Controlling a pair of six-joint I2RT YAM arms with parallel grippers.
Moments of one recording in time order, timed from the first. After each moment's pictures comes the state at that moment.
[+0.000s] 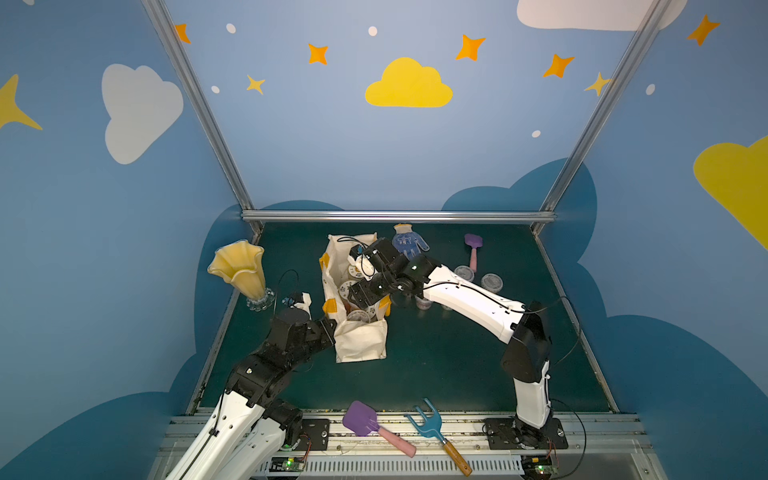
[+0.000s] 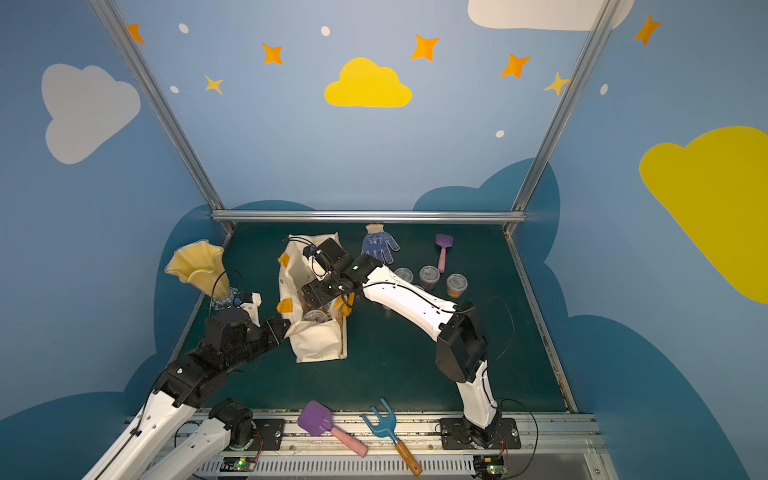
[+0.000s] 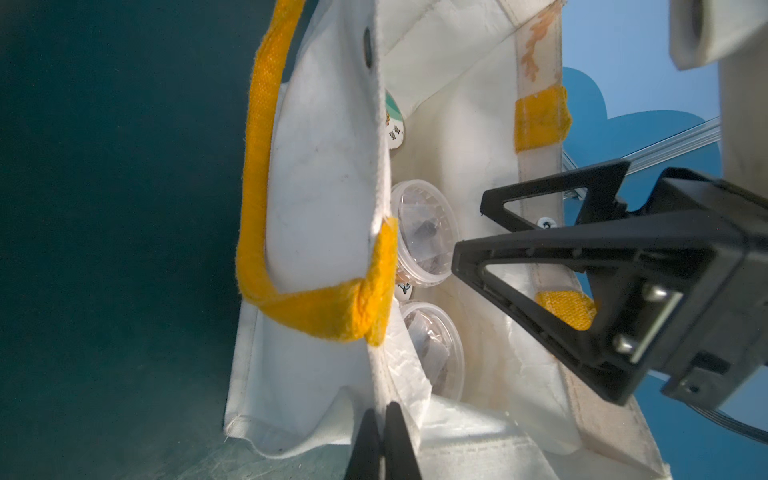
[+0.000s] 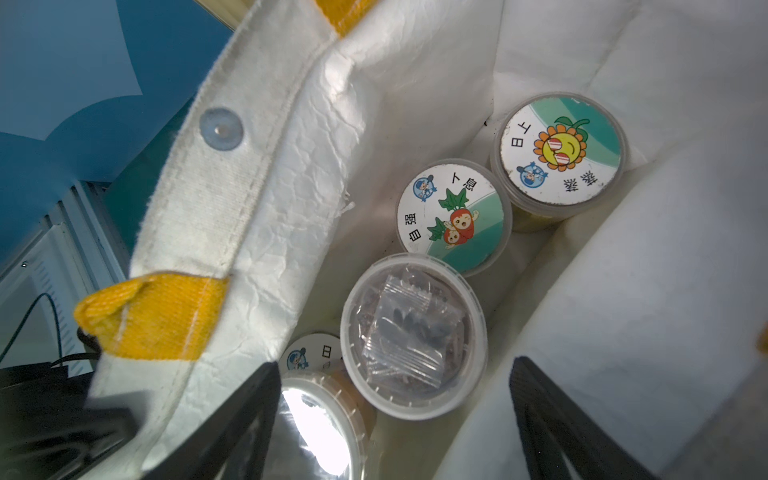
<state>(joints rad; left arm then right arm) -0.44 0.62 0.66 -0.66 0.04 -0.83 0.98 2.00 1.90 -0.77 -0.11 0.19</state>
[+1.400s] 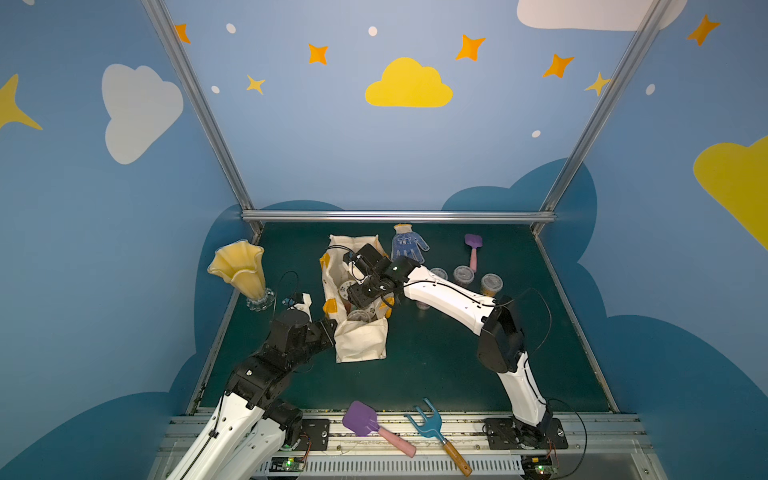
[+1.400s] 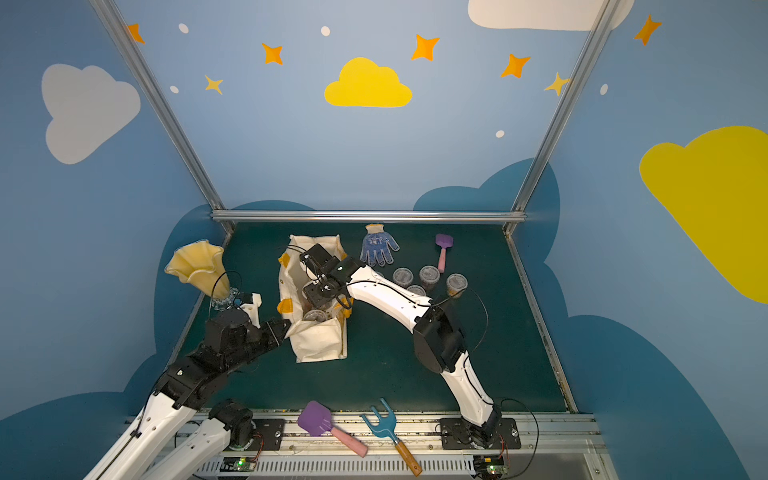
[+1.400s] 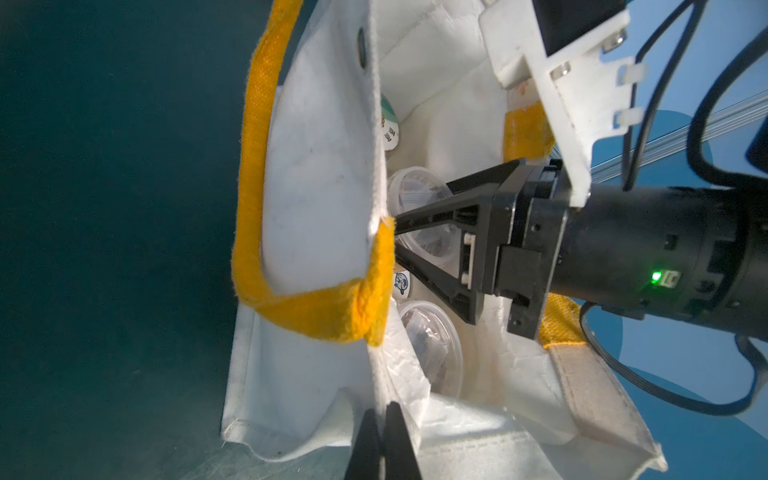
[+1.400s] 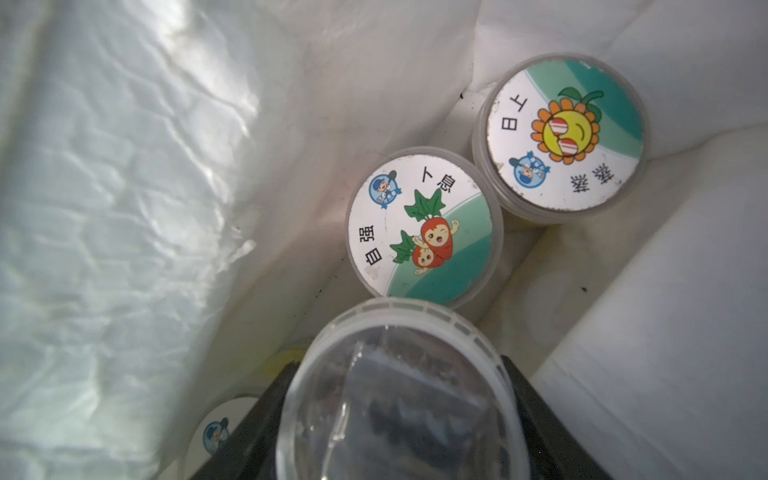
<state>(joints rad) -0.44 0.60 0.64 -0.65 0.04 -0.83 0.98 2.17 2.03 -0.84 -0.02 0.20</state>
